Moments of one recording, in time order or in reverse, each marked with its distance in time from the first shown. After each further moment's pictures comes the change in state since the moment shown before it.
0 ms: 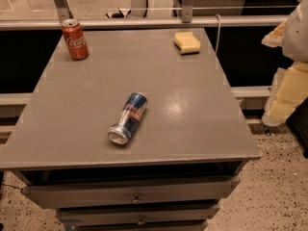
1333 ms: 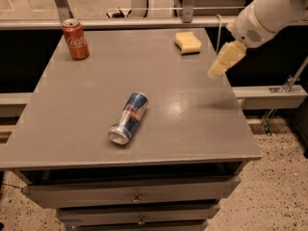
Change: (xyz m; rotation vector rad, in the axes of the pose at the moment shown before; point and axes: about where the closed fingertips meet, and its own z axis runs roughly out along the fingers) arm -0.050 -0.160 0.113 0.085 -0.295 0.156
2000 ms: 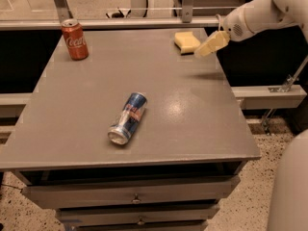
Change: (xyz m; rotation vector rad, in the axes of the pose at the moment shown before) arm -0.021 -0.097 0.074 0.034 -0.263 0.191
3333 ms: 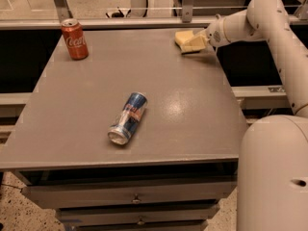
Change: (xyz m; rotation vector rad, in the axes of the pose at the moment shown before) arm -0.003 -0.027 0.088 -0.041 -0.131 0.171
